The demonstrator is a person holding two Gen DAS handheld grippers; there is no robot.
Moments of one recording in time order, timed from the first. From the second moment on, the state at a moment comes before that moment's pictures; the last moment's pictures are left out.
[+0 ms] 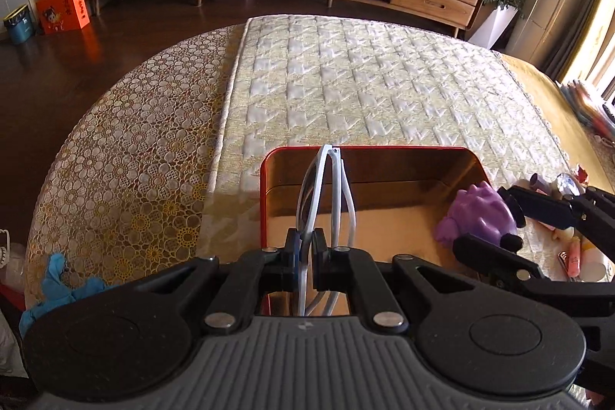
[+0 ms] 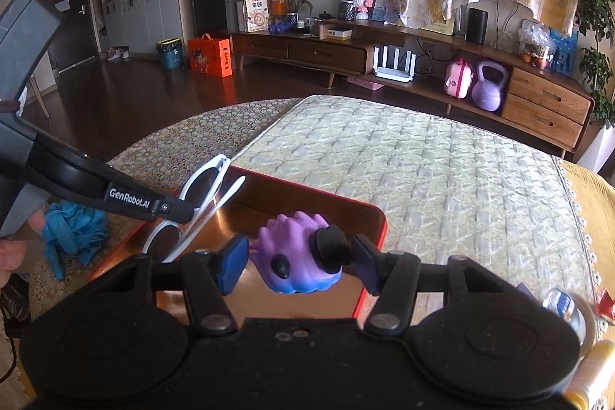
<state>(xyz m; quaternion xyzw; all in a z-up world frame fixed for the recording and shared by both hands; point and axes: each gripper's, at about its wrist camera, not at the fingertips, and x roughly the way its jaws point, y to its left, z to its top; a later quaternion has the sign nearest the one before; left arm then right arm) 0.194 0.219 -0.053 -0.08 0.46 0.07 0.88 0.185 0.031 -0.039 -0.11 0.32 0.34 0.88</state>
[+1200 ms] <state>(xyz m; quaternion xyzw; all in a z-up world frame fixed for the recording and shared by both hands) 0.203 0.219 -0.070 -0.10 0.49 0.07 0.86 0.188 0.037 -0.052 -0.13 0.35 0.34 0.87</state>
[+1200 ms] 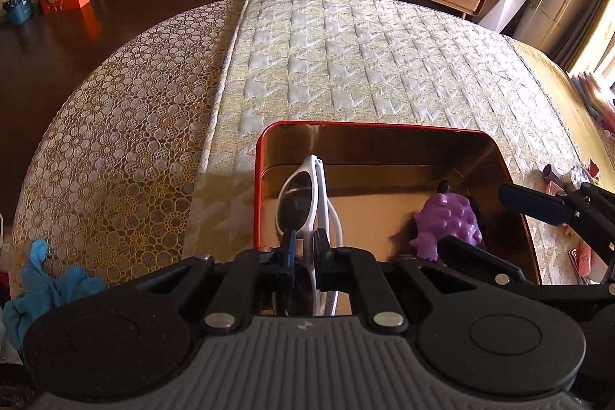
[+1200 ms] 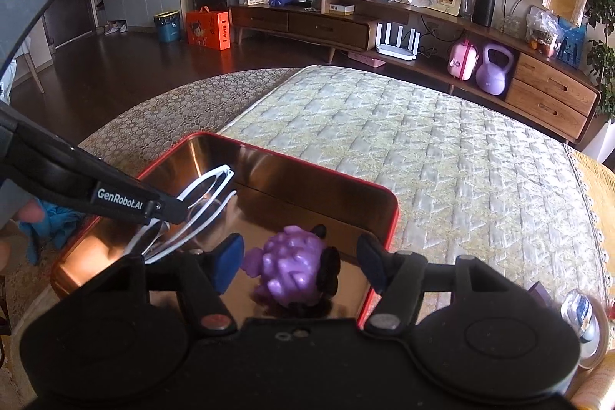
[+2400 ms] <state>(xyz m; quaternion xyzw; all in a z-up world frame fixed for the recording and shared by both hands) 0.115 0.091 -0.018 -0.05 0.37 -0.03 0.93 0.083 -0.120 -0.007 -0.03 0.33 0.27 0.90</state>
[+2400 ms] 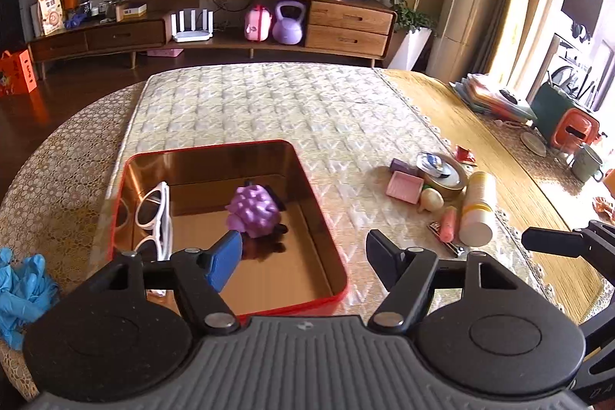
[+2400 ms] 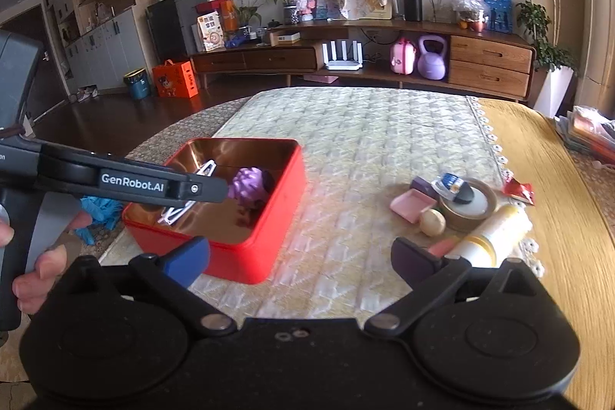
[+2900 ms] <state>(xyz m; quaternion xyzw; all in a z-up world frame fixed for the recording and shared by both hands) 0.135 0.020 -0.026 -0.04 0.36 -0.07 0.93 0.099 -0.214 -0.018 0.00 0.34 0.18 0.92</state>
